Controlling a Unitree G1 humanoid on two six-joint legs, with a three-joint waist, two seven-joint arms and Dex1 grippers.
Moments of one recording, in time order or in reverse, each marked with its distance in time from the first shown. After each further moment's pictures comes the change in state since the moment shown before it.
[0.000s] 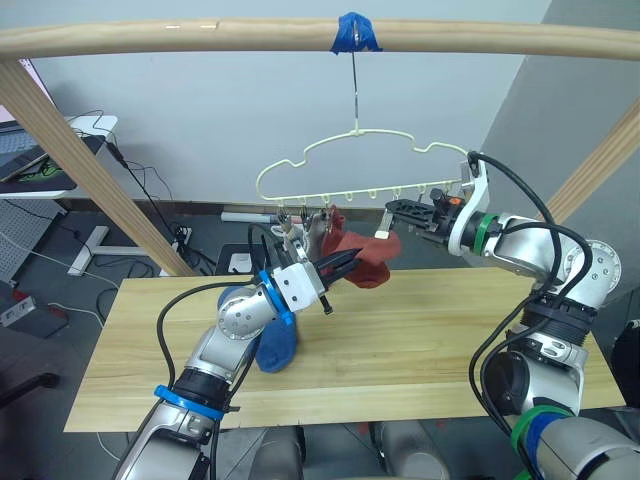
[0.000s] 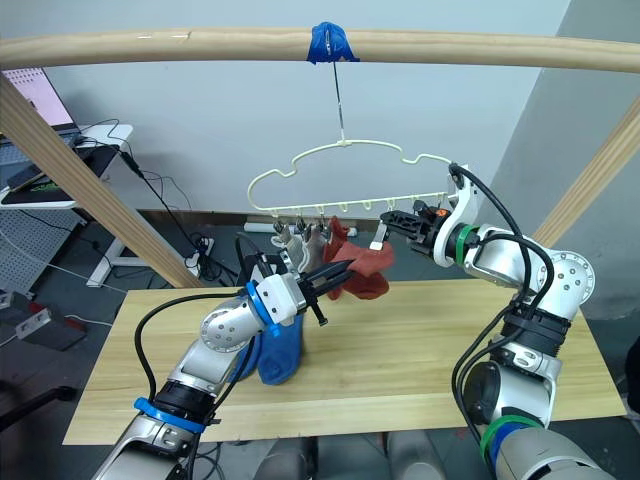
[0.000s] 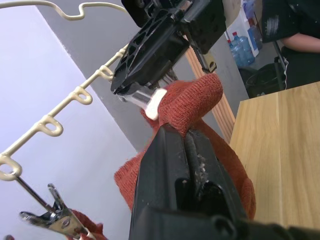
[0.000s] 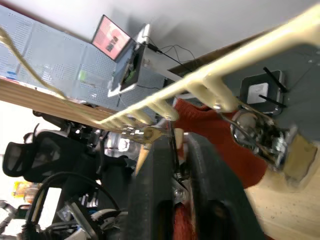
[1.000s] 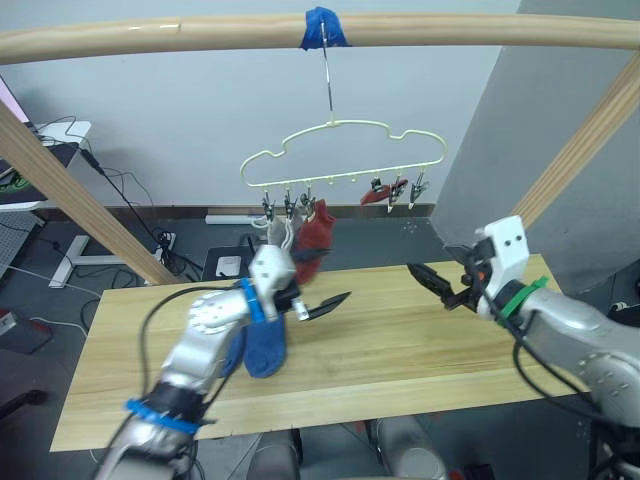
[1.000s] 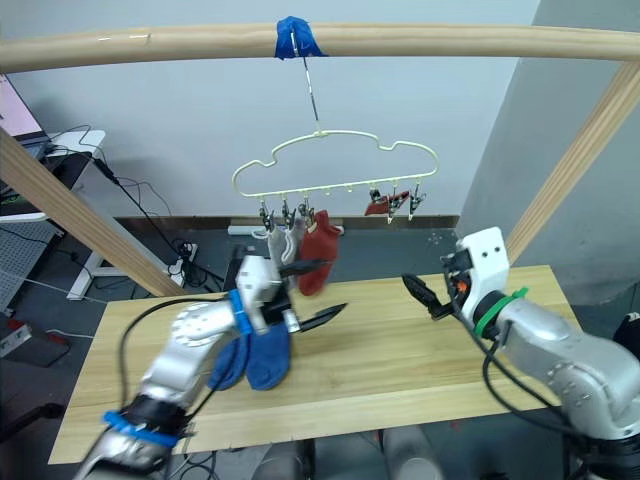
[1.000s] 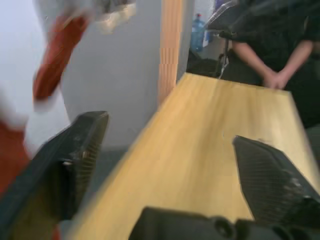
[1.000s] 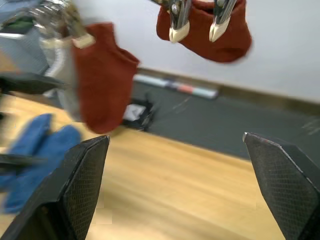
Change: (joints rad) left arm 0.170 0.219 0.139 -0.276 -0.583 0.759 -0.336; right arm 0.612 -0.412 0.503 -0.691 -0.782 -0.626 0.554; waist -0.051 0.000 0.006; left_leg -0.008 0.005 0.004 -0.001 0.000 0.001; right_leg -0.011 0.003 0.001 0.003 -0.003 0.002
